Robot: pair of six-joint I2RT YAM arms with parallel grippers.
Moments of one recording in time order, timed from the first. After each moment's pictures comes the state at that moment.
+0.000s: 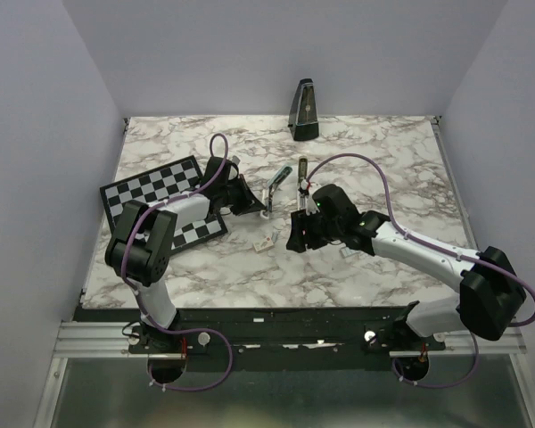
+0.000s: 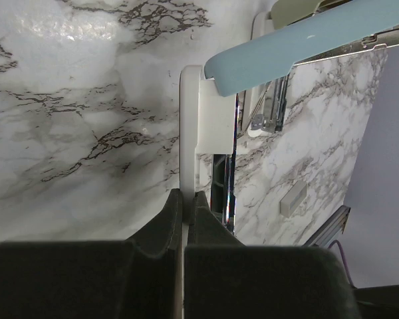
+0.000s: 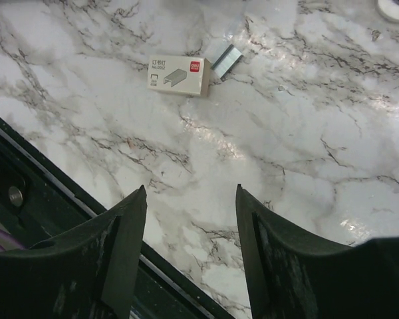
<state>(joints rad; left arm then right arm) -0.35 1.75 0.99 0.02 0.44 -0.80 0.77 1.38 0.89 -0.32 -0.17 0.41</state>
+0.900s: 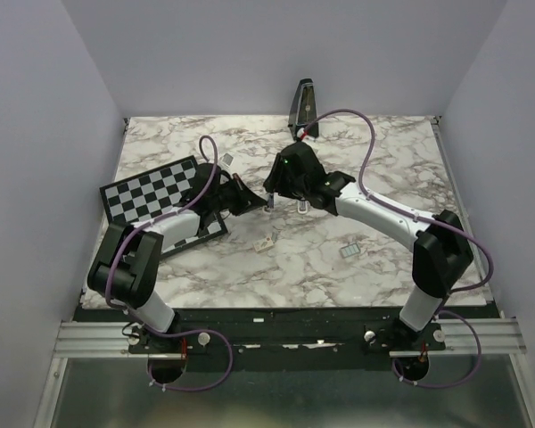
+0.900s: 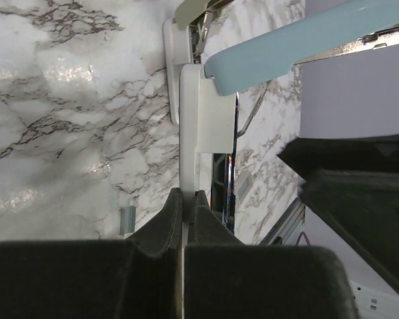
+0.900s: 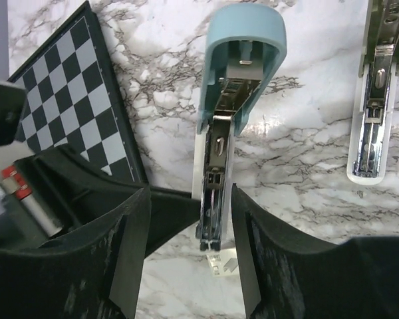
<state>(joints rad) -0.35 1.61 0.81 0.28 0.51 -0.91 0.76 1.72 1.38 -0.29 0.22 0.79</state>
